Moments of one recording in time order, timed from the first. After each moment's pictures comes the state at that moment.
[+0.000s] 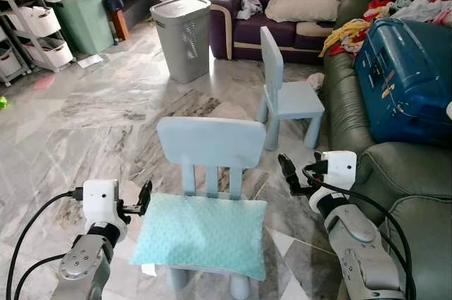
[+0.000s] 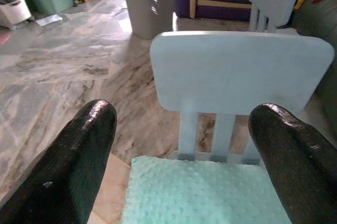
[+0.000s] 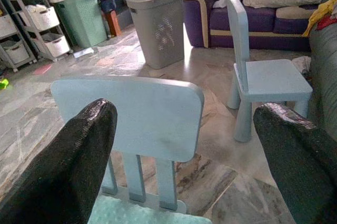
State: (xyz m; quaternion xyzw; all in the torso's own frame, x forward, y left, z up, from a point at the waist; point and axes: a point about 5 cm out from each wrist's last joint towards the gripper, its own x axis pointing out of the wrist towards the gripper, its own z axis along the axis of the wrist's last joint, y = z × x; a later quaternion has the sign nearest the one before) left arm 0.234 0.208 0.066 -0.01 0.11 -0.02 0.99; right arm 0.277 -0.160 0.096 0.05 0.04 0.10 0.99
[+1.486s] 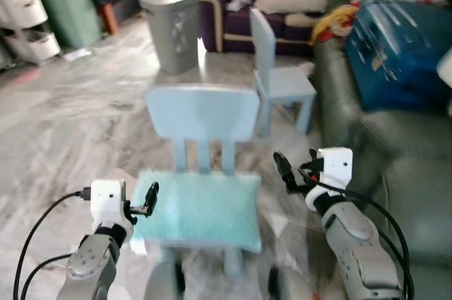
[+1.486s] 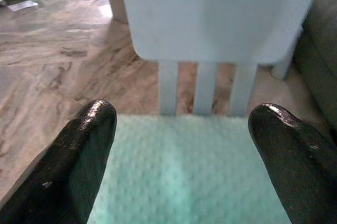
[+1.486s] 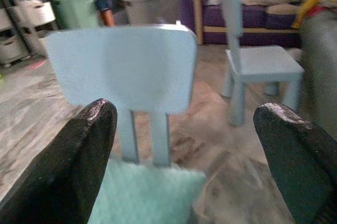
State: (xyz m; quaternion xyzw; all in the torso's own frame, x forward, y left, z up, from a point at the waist) left arm 0.234 0.200 0.064 -0.02 0.12 -0.03 0.99; right arm 0.279 -0.152 0.102 0.05 0.04 0.12 0.99
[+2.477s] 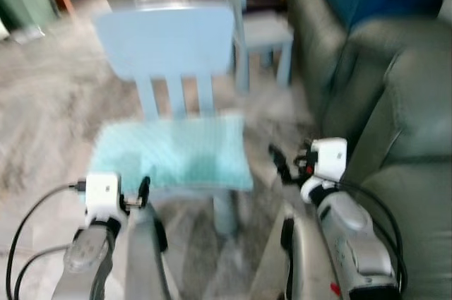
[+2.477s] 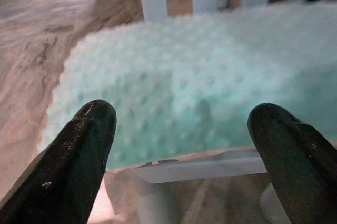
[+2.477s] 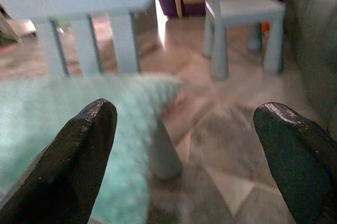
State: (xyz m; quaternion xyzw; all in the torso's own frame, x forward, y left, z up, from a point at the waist) left arm 0.246 0.209 0.075 0.03 0.10 0.02 0.99; right arm 0.292 -0.147 0.108 0.04 0.02 0.13 0.99
